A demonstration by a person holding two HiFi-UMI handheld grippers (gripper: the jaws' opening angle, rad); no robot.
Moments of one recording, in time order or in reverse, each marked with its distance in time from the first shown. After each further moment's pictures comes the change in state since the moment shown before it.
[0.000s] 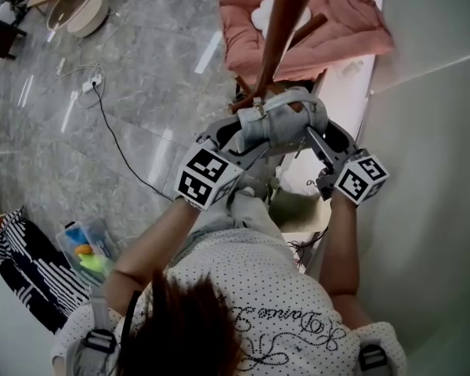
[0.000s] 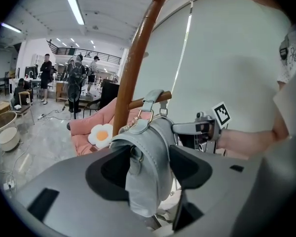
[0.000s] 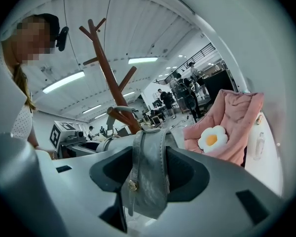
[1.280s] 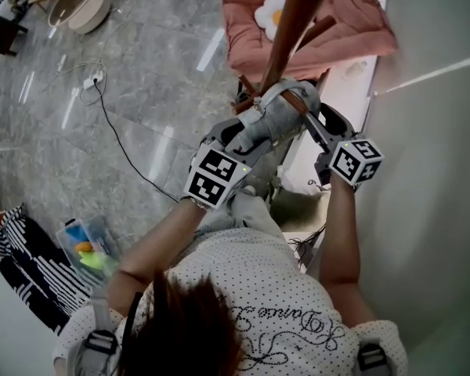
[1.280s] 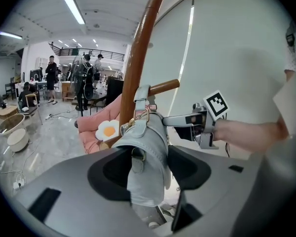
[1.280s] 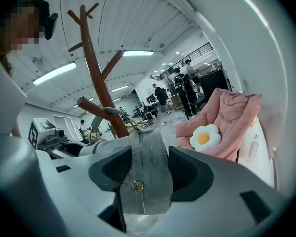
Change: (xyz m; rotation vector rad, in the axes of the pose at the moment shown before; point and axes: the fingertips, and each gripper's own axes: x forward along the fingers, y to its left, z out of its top) left arm 0.010 0.012 -0.016 0.011 0.056 0.081; right arm 0.038 -0.034 -0.003 -0.016 0.066 -0.100
